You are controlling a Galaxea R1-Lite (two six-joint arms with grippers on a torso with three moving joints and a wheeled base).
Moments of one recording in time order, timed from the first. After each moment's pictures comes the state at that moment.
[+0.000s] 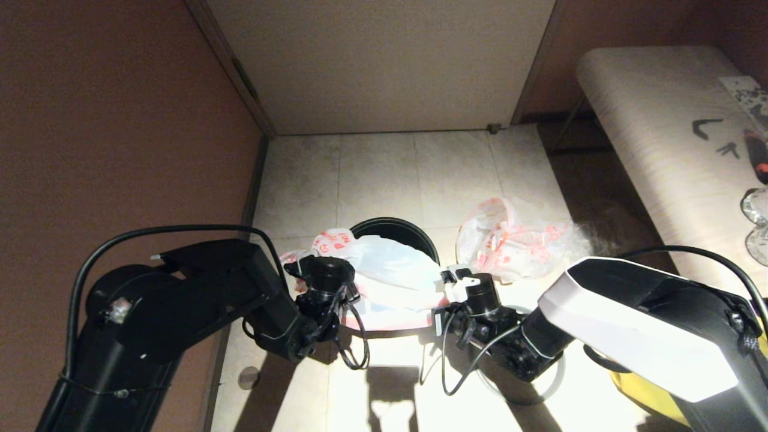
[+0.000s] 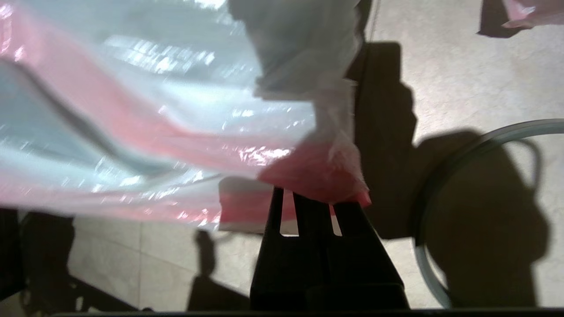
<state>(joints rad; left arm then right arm) -0.43 2.41 -1.07 -0.85 0.52 -0.56 0.57 2.51 -1.26 -0.77 -0.13 0.23</state>
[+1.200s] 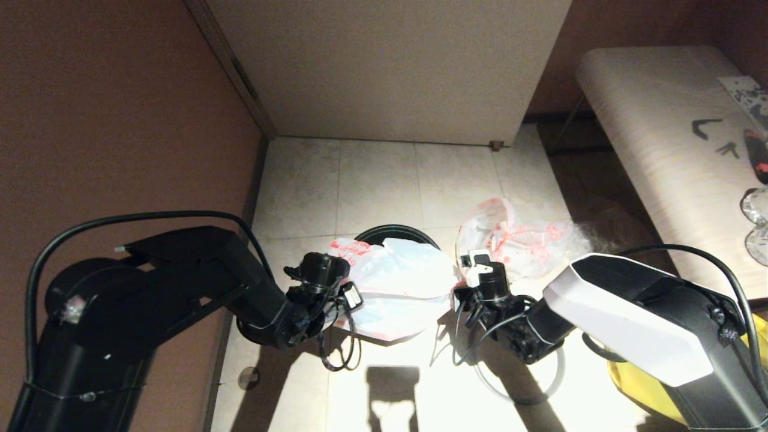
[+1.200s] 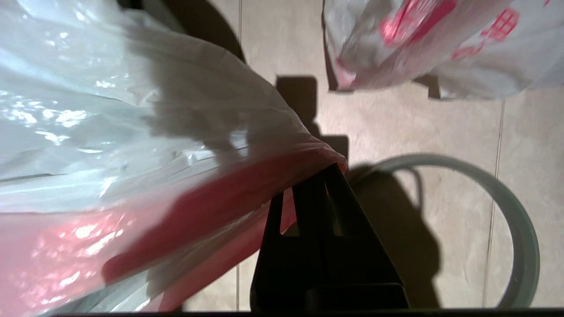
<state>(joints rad) -0.41 2.33 -1.07 -0.62 0.25 -0.67 0.49 2.56 -1.36 -0.83 -0.37 0.14</state>
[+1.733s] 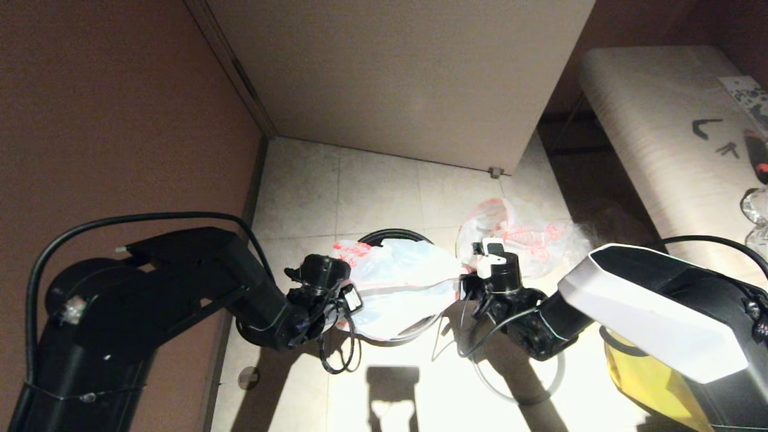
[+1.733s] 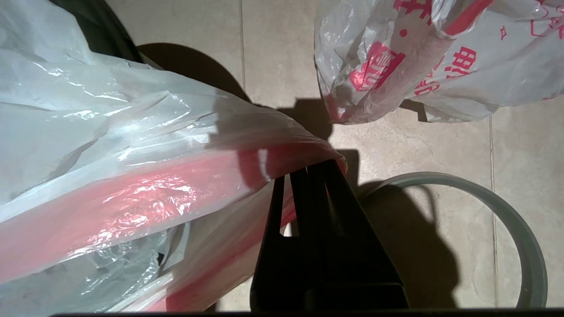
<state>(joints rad) -0.42 2.33 -1.05 -0.62 0.26 -0.66 0.48 2.49 -1.27 -0.90 -0.36 0.20</state>
